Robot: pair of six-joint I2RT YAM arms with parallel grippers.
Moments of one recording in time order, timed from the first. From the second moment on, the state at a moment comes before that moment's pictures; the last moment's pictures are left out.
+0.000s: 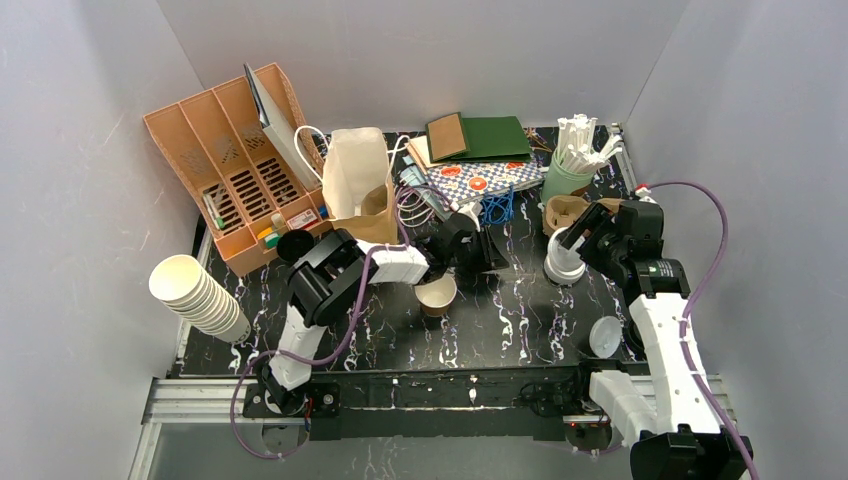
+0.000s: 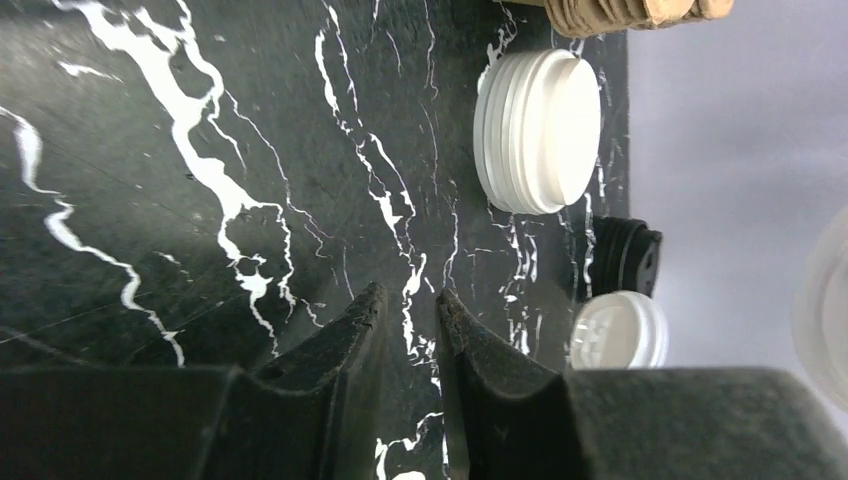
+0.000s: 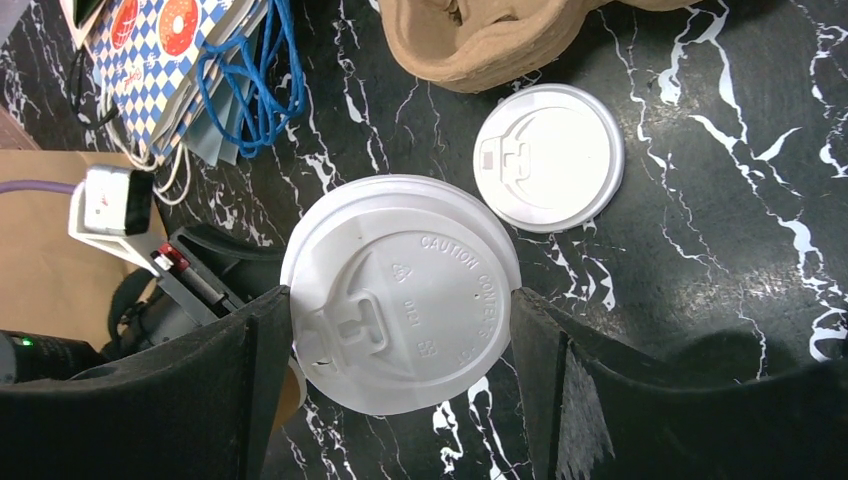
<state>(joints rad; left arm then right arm) -0.90 2.10 1.20 0.38 0.19 -1.00 0.01 0.86 0.87 -0.71 -0.06 0.60</state>
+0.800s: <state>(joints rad) -0.90 1.53 1.28 -0.20 0.01 -0.55 0.08 1.04 0.87 -0.72 -0.25 0.49</state>
